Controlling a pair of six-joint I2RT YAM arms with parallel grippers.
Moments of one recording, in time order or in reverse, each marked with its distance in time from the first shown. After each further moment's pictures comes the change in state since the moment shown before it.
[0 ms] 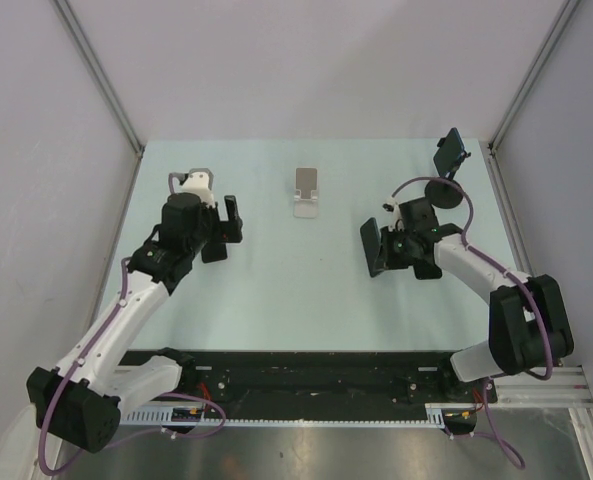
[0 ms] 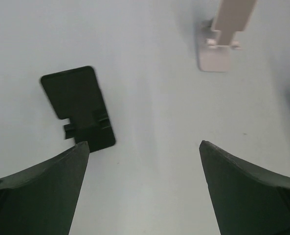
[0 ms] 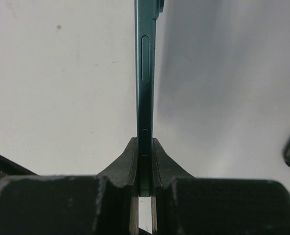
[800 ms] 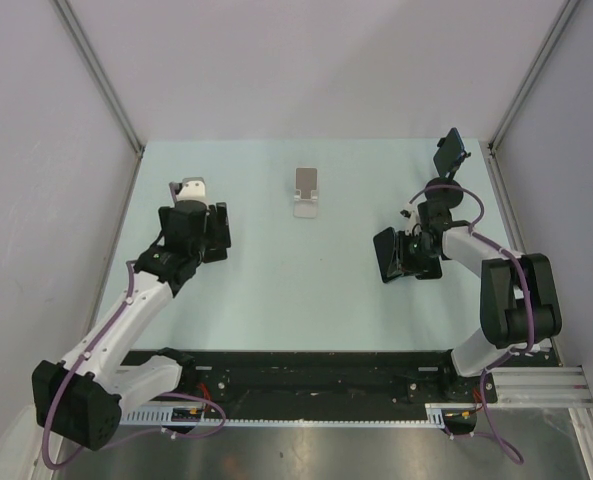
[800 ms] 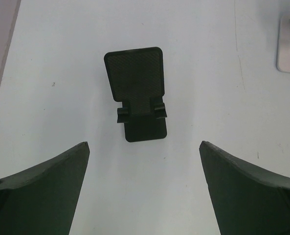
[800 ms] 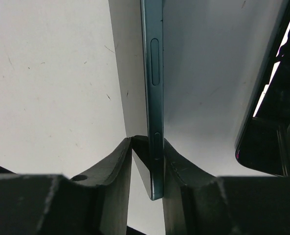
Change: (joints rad) left arm 0.004 0.007 -0.080 -0.011 -0.315 0.039; right arm -0.208 0.144 0.001 -0.050 -0.063 -0.079
